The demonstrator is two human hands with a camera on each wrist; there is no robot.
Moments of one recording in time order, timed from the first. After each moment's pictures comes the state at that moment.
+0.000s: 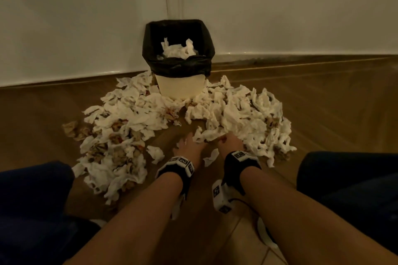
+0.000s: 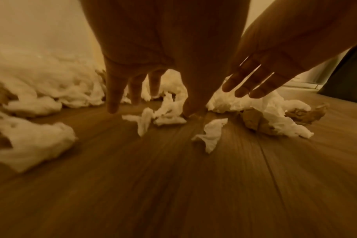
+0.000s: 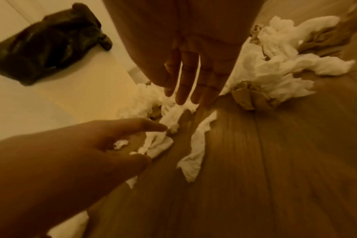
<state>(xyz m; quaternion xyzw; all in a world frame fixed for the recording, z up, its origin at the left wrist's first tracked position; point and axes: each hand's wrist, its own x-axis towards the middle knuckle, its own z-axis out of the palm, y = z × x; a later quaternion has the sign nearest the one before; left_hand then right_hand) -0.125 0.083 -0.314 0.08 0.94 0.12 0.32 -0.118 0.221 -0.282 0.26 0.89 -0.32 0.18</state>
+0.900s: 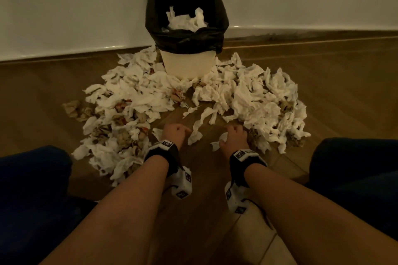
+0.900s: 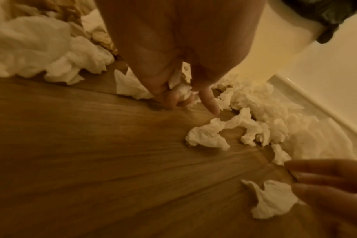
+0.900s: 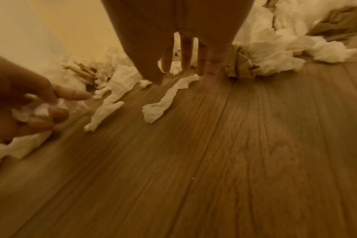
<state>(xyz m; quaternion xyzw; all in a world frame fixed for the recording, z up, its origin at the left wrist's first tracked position) -0.135 0.028 -0.327 -0.13 0.87 0.42 0.24 -0.092 0.210 -0.321 0.15 0.95 -0.18 0.19</state>
